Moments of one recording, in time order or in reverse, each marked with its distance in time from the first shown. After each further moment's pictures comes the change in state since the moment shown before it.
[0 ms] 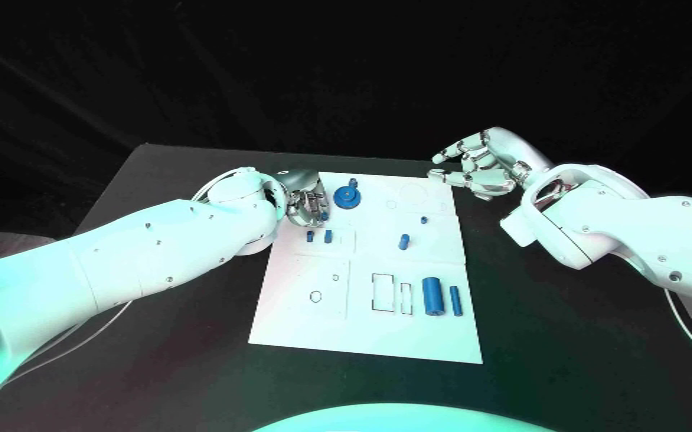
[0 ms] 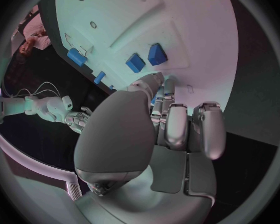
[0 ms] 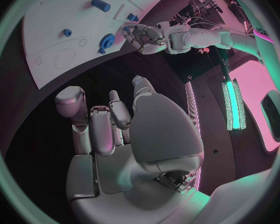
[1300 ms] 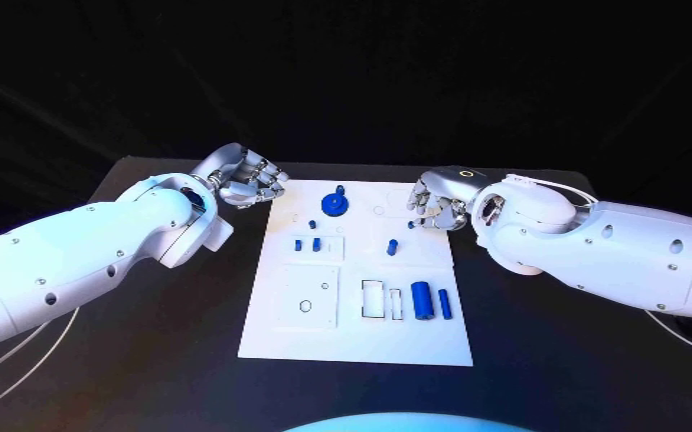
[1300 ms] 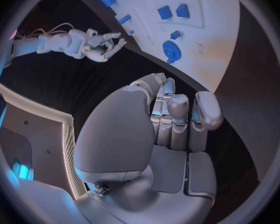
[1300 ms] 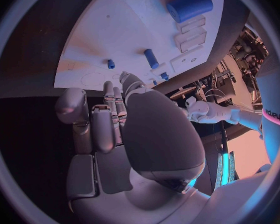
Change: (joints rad) left arm 0.040 -0.253 0.008 0.185 0.604 -0.269 0.229; left_hand -0.016 -0.003 0.054 -0.029 0.000 0.022 0.021 0.020 -0.041 0.000 0.021 -0.016 0.030 -0.147 0.014 -0.233 -0.350 0.055 -0.195 0.017 -0.272 -0.114; right arm -0.048 0.128 -0.003 -0.086 -0.693 0.246 -0.273; right_hand 0.183 -0.065 0.239 -0.034 -0.124 0.100 -0.004 -0.014 -0.020 -0.184 0.013 -1.054 -0.960 0.000 -0.003 -0.023 -0.004 0.008 0.049 0.002 0.025 0.059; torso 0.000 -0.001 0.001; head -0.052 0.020
